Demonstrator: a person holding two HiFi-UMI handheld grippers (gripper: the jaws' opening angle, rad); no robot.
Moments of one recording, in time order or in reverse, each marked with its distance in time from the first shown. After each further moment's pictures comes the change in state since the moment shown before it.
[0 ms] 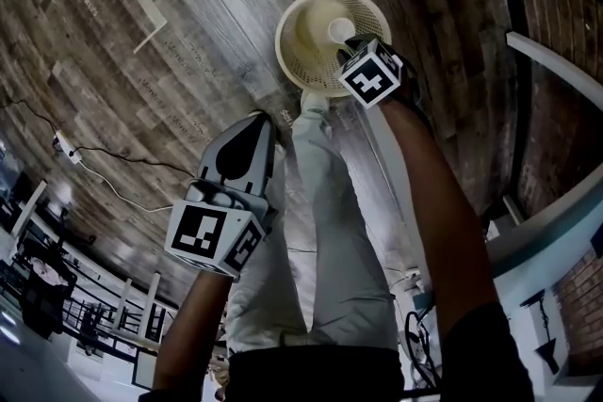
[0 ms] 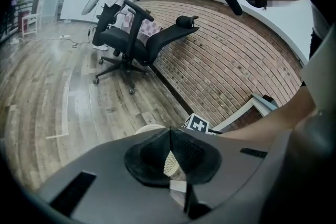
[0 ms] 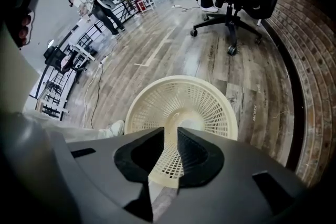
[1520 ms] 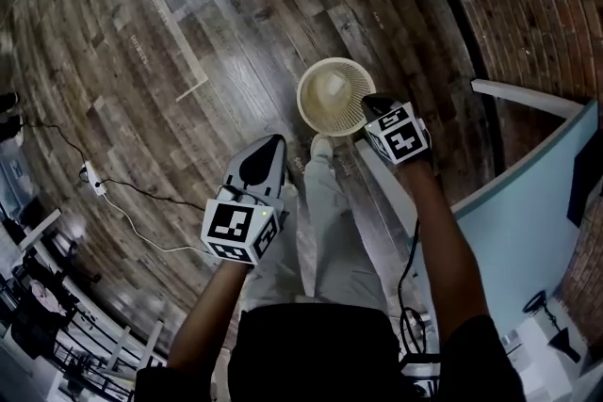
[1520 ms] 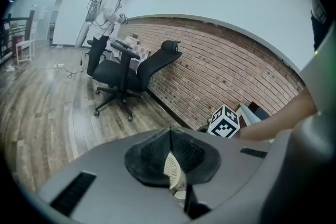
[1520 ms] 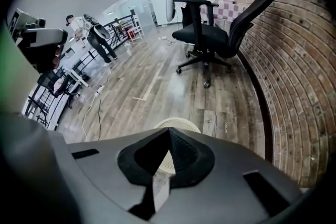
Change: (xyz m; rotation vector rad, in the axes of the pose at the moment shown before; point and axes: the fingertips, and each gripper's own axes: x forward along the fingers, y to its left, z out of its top) left arm -0.127 -0.048 0.102 0.169 -0.166 -0.012; right arm -0.235 0.035 0.054 0.130 -0.237 -0.139
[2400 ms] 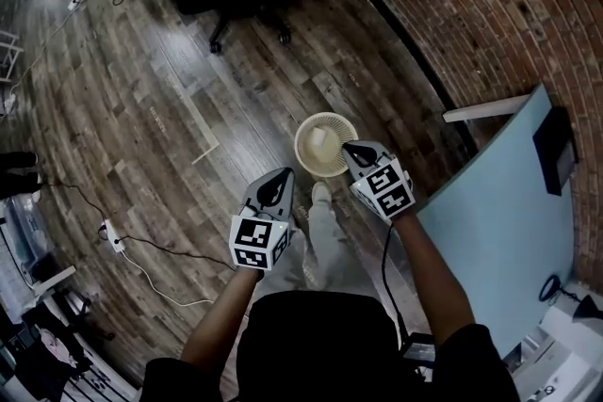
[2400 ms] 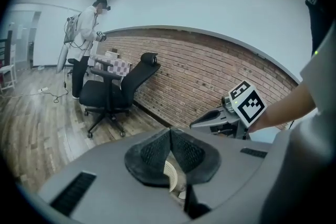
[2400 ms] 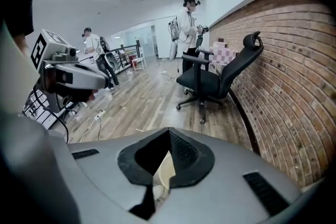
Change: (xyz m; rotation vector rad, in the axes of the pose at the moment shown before) left arm -0.078 -0.062 0.052 0.199 -0.053 -0.107; right arm -0.186 0.091 0.079 -0.028 -0.349 -0.093
